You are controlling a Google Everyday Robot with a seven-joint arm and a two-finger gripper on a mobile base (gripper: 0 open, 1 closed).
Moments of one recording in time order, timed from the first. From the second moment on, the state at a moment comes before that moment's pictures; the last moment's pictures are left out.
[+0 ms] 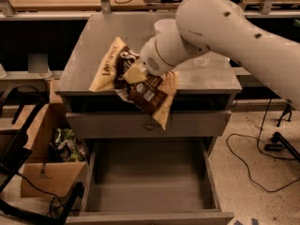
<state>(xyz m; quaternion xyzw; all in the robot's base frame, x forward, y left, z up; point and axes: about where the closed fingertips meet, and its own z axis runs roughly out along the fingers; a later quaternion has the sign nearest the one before) 0.600 0.030 0.896 -0.48 0.79 0.15 0.36</state>
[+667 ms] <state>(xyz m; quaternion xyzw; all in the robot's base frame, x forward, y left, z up) 0.706 0.115 0.881 -0.58 0.73 0.17 0.32</state>
